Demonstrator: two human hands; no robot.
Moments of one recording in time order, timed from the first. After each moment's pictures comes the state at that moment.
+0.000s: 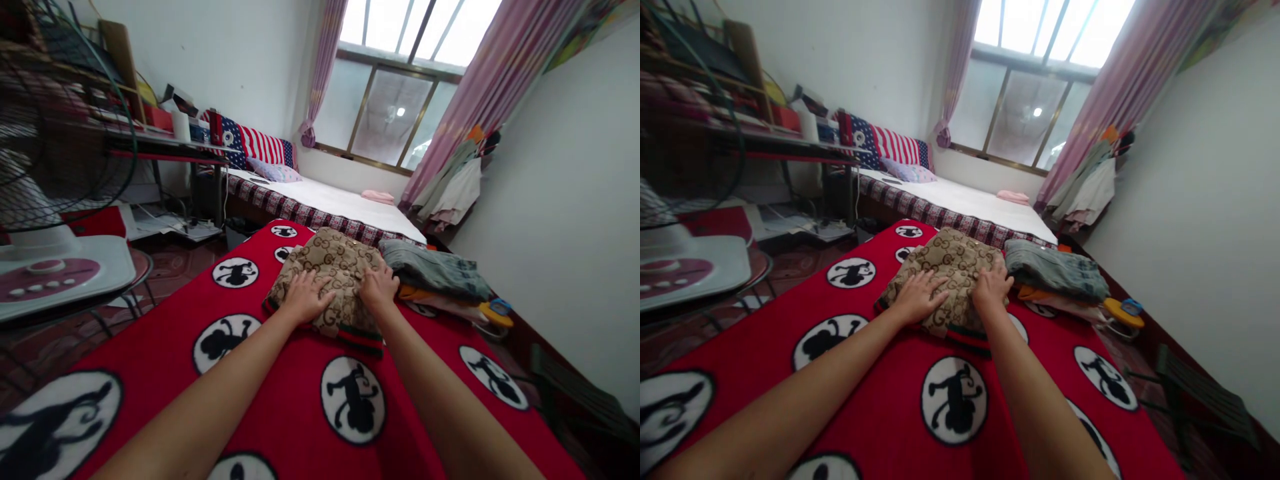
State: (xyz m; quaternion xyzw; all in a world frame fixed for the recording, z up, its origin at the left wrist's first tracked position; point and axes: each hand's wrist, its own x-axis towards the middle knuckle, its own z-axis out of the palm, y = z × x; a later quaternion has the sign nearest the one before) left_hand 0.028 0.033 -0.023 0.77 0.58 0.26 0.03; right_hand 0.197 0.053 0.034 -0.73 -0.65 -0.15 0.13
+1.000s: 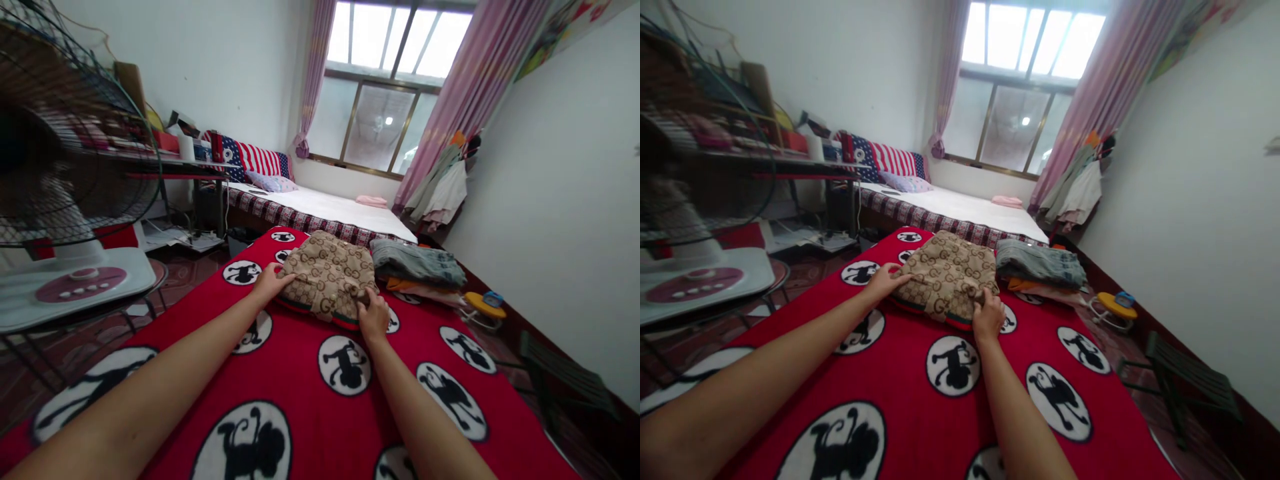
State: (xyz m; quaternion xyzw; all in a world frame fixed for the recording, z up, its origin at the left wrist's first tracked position) left_hand -0.049 0.016 0.002 0.58 0.65 0.44 0.21; right_hand 0.226 -0.022 -0.015 -0.72 -0.60 -0.05 0.33
